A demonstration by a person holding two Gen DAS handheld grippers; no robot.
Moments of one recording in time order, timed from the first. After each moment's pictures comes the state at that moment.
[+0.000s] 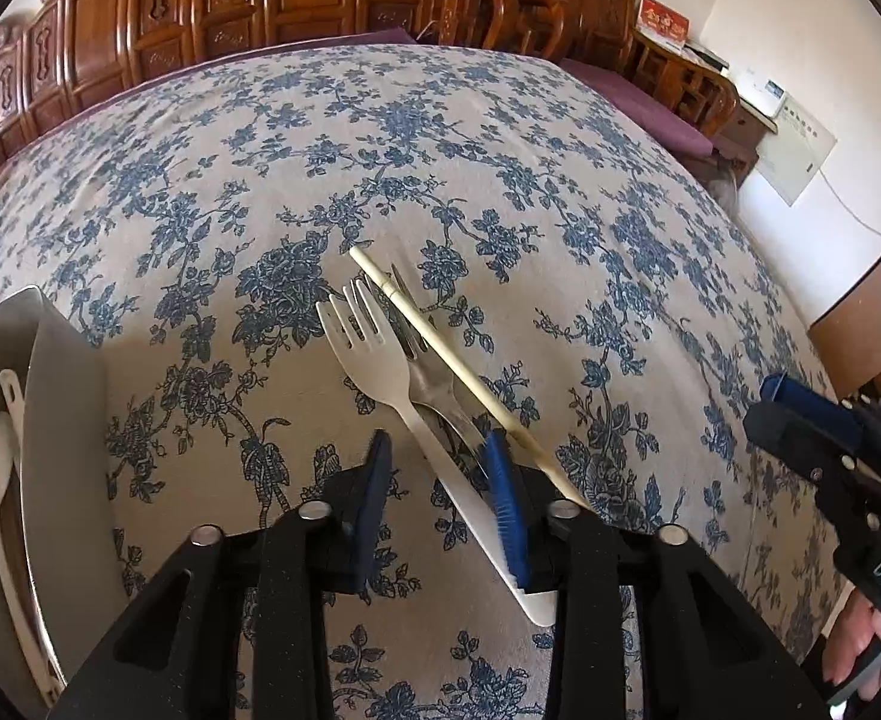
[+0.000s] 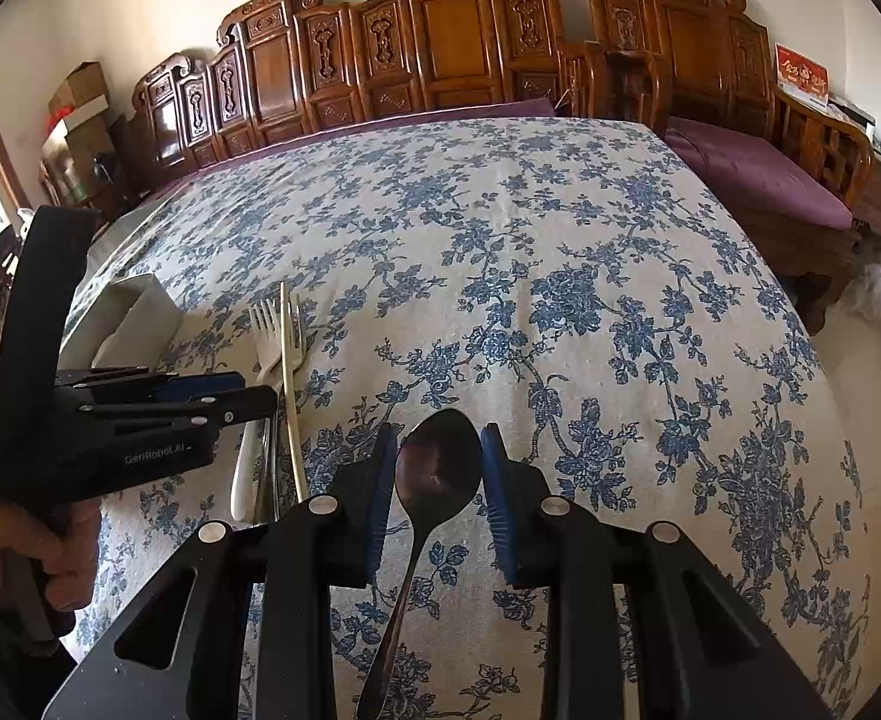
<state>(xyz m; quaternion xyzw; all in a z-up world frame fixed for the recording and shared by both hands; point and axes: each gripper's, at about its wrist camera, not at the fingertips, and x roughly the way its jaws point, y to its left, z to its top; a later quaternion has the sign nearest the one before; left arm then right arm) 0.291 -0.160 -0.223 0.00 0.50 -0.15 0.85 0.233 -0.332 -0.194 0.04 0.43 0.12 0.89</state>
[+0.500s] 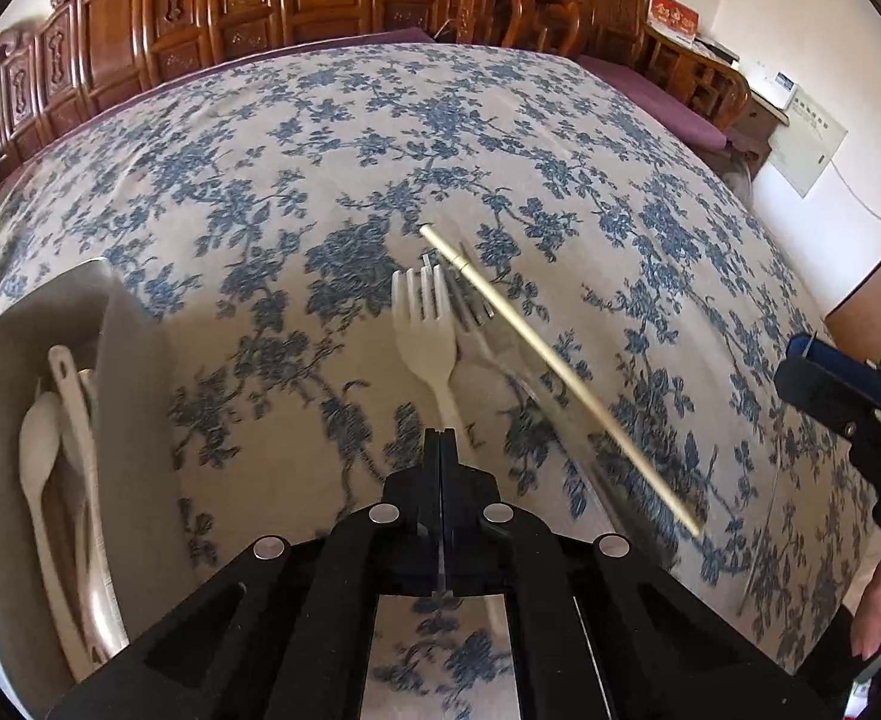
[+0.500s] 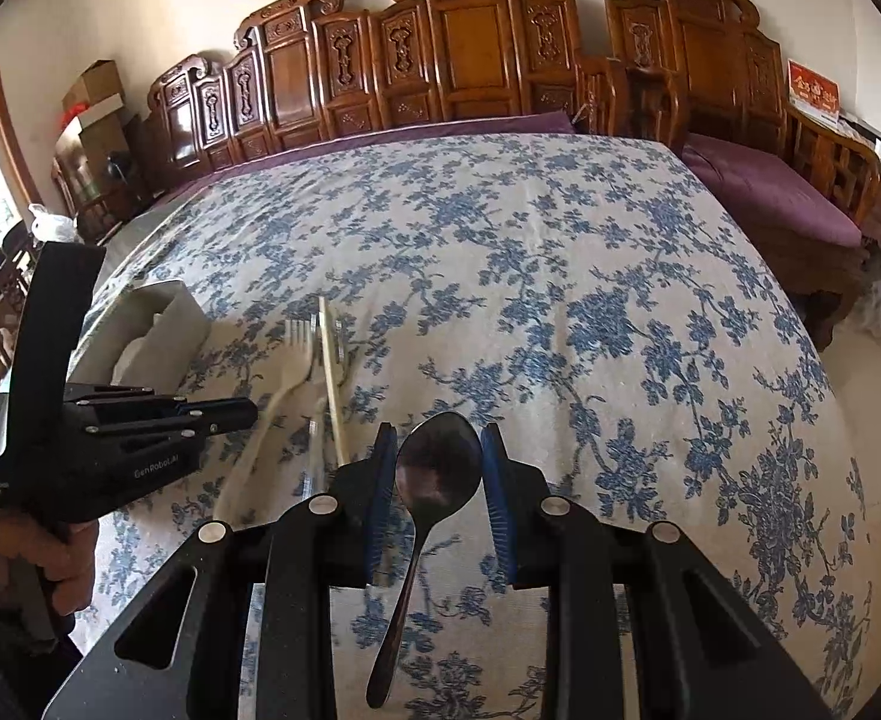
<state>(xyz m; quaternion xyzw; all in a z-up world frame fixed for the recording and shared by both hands) 0.278 -0.131 -0.217 0.03 0.51 -0.13 0.85 0.229 -0.311 -0.178 0.03 0.42 0.14 0.90</state>
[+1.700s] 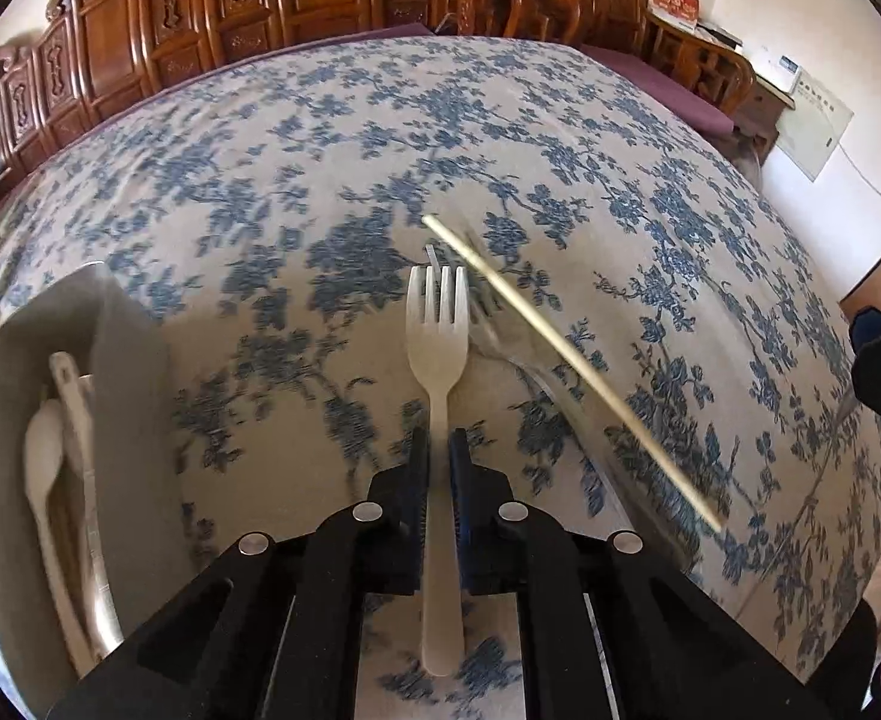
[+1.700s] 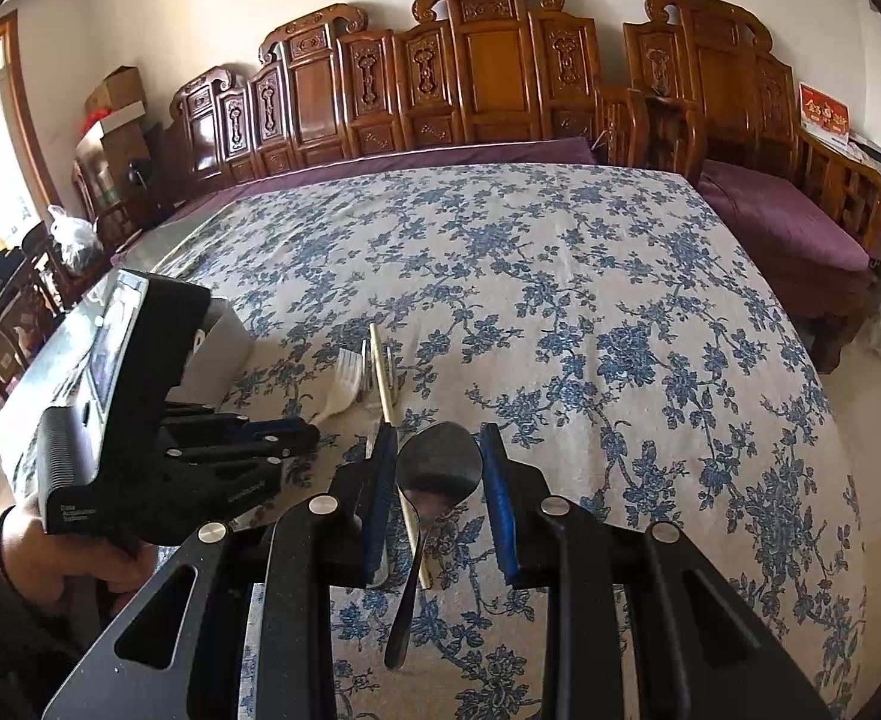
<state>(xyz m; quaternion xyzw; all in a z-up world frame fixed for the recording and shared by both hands) 0.278 -0.135 -0.222 0.05 0.51 -0.12 0.85 0.213 -0.294 -0.154 0.02 0.39 0.15 0.91</state>
